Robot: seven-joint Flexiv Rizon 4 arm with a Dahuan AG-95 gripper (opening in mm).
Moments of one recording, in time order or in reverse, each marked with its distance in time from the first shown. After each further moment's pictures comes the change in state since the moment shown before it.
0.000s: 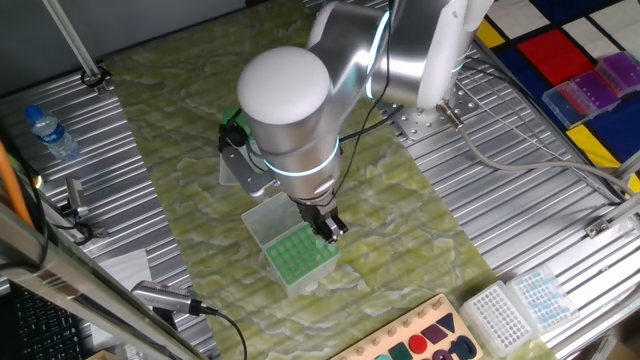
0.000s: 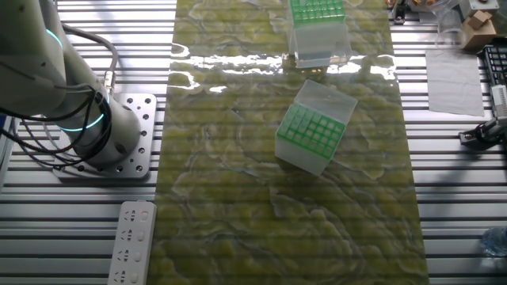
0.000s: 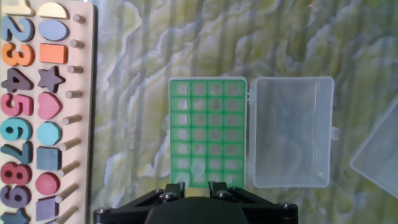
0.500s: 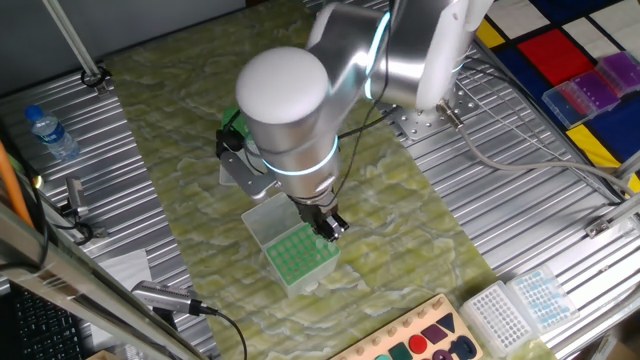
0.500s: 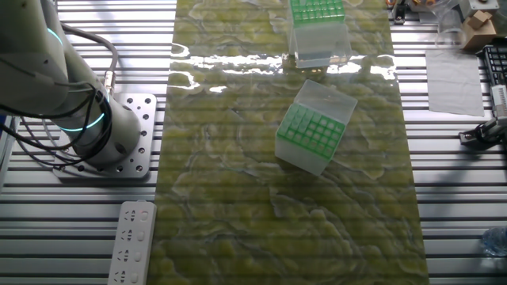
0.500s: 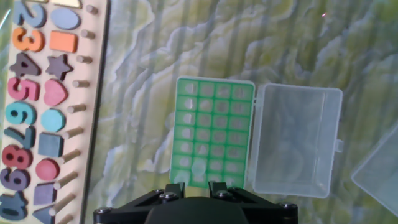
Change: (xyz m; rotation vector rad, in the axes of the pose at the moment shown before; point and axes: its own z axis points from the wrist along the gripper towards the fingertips) arm 0.002 -0.002 0.000 -0.030 0.020 -0.075
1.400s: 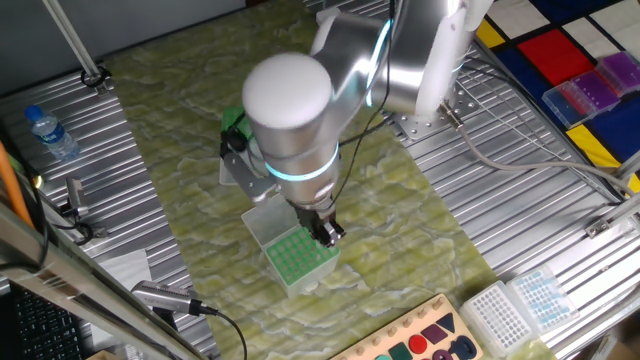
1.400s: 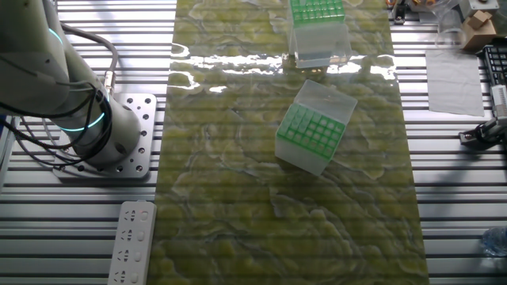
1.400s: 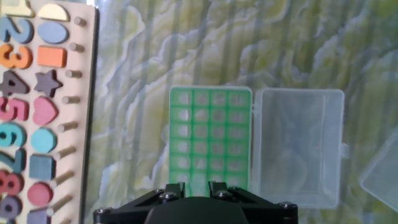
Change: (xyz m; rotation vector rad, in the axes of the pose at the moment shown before) arm -0.016 0.000 0.022 0.019 -0.046 0.068
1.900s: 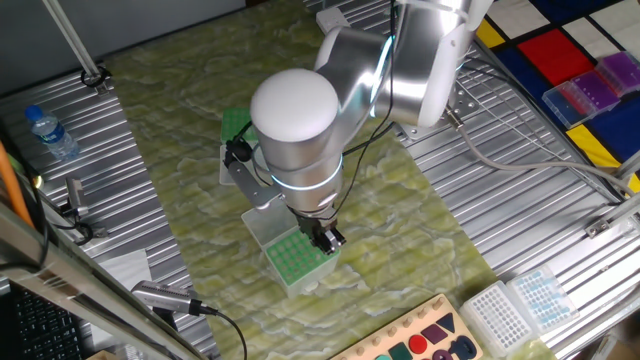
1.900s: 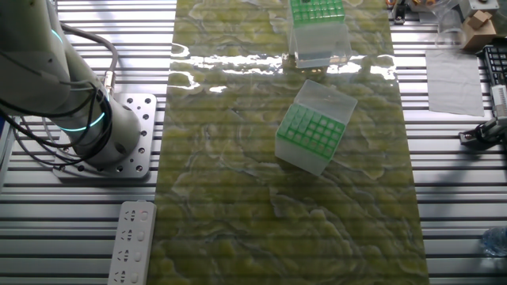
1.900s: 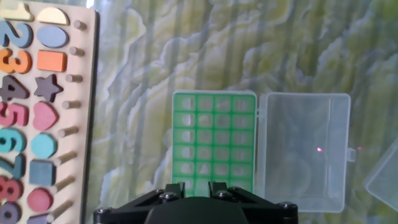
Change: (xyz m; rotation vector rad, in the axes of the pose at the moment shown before) arm 0.000 0.000 0.010 0.008 -0.020 -0.001
